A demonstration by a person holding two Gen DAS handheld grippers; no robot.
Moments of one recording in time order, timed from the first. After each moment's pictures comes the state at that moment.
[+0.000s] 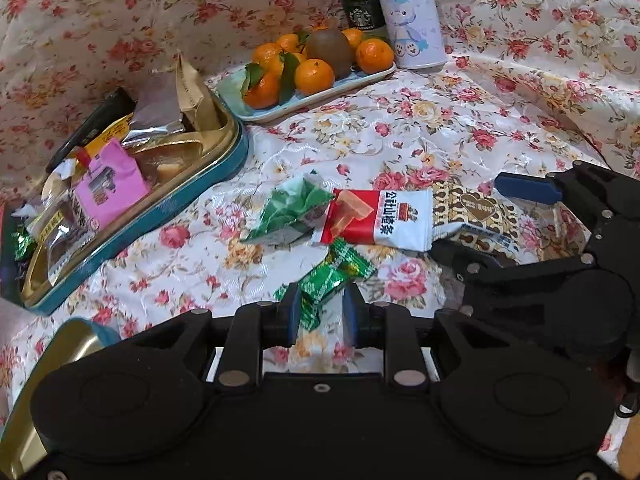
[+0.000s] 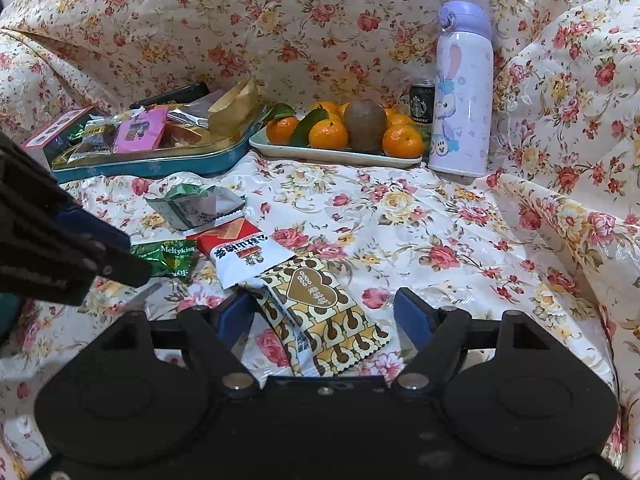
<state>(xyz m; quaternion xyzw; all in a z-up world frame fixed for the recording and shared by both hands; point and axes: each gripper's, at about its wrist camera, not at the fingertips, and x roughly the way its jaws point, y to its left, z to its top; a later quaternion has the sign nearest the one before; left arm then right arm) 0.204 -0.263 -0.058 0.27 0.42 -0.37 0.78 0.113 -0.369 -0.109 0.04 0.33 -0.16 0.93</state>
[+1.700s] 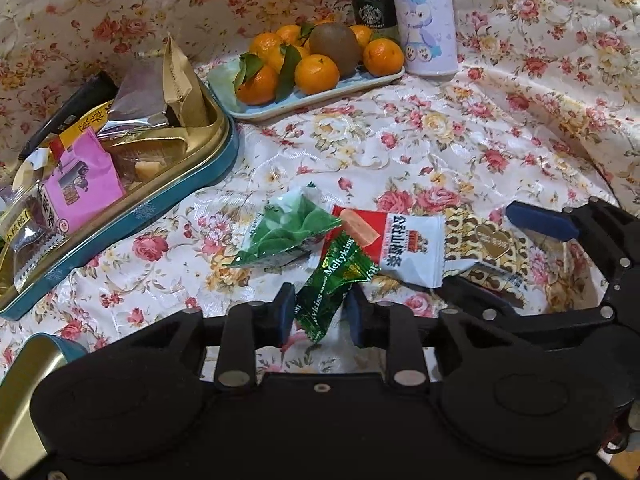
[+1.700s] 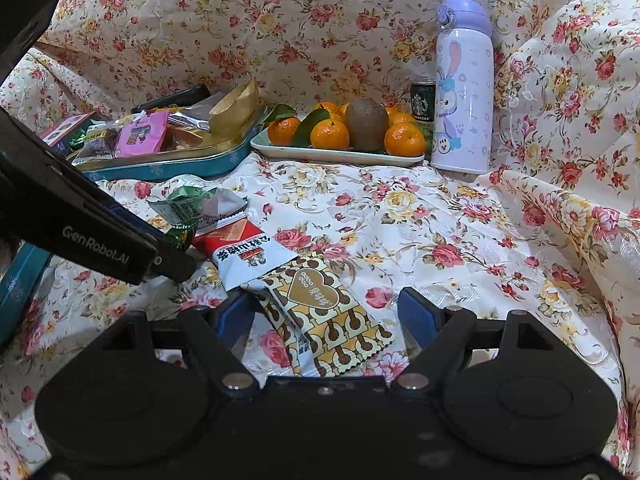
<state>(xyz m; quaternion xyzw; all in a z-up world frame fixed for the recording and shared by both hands) 0.226 -0.274 -0.069 0.23 0.44 -0.39 0.78 0.112 -0.370 -0.110 0.05 0.33 -0.15 0.93</state>
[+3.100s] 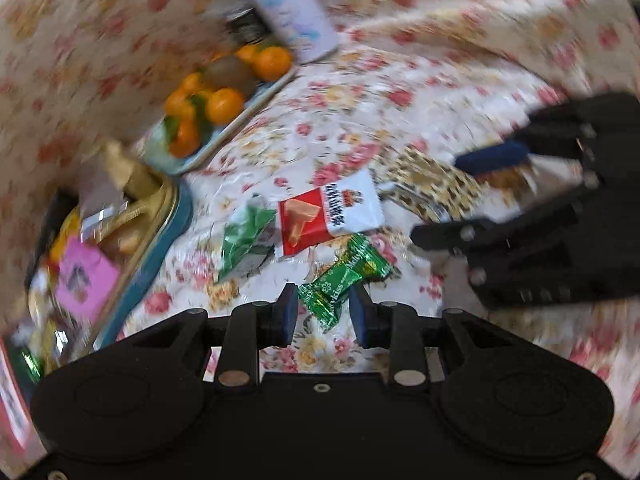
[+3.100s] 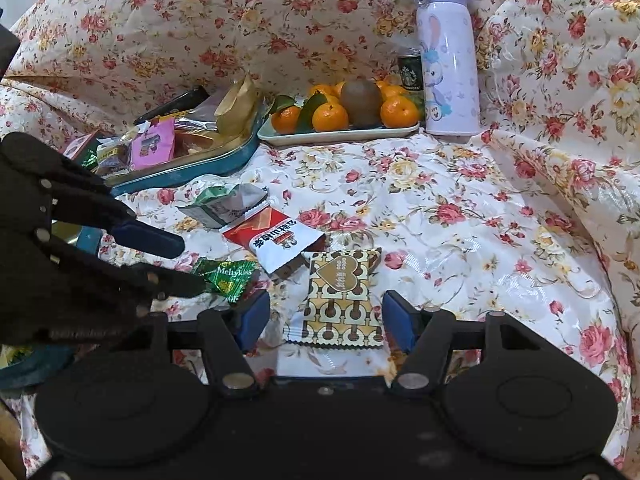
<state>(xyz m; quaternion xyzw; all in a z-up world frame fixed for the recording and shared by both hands) 0.178 -0.266 -0.058 0.42 0.33 -0.48 0.70 0.094 -0.361 -0.088 0.13 0.36 -0.15 0.91</state>
